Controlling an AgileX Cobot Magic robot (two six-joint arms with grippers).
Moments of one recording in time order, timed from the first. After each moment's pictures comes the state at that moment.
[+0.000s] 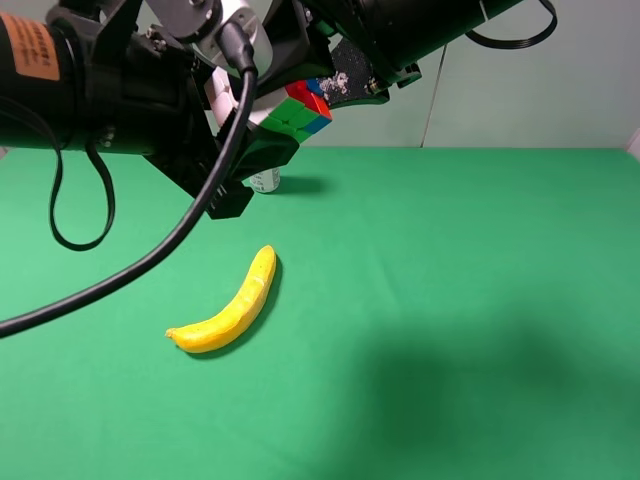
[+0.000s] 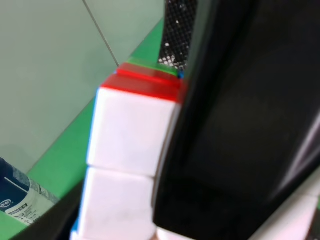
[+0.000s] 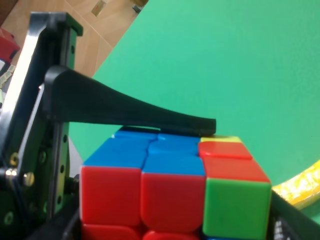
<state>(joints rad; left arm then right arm) -0.81 1.19 -0.77 0.07 0.00 0.28 0.60 1.50 -1.29 0.87 0.85 -0.40</state>
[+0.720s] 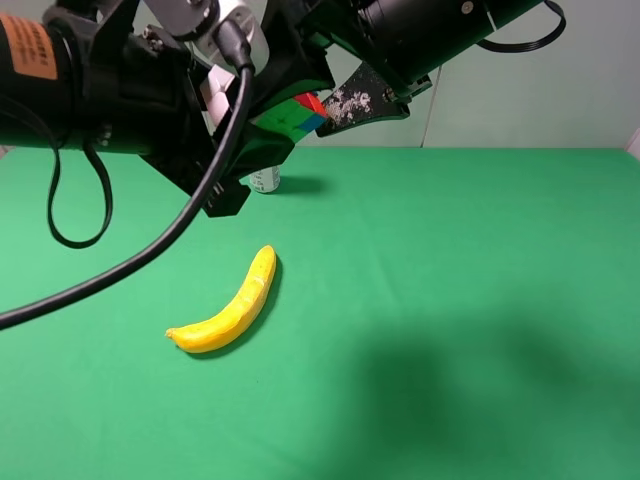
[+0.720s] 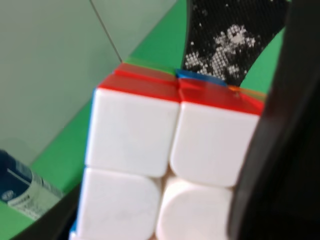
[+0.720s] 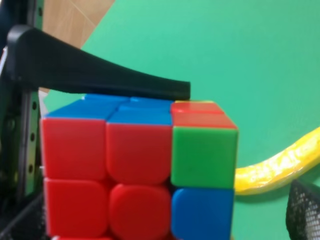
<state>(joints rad) -0.81 1.19 -0.77 0.07 0.05 0.27 0.60 1.50 -1.29 0.80 0.90 -0.38</state>
